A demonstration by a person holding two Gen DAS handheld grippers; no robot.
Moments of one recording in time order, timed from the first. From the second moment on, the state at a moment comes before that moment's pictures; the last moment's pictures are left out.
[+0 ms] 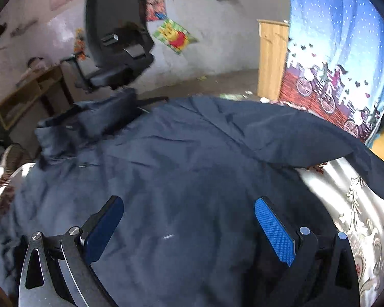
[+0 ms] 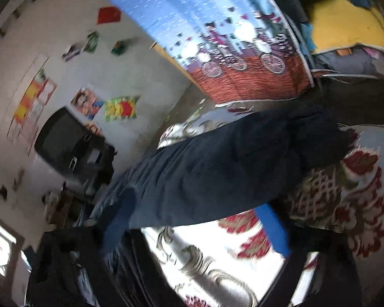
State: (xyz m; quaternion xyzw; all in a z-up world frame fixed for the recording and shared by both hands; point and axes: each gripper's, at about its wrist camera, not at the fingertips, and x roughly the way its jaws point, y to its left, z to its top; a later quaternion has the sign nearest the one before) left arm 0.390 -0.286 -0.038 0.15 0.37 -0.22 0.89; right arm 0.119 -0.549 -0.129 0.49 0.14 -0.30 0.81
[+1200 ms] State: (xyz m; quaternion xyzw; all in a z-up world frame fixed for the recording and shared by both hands) left arm 0.364 -0.132 0.025 0.12 0.37 -0.13 0.91; right arm 0.218 -0.384 0.098 0.12 0.07 -0.15 0.98
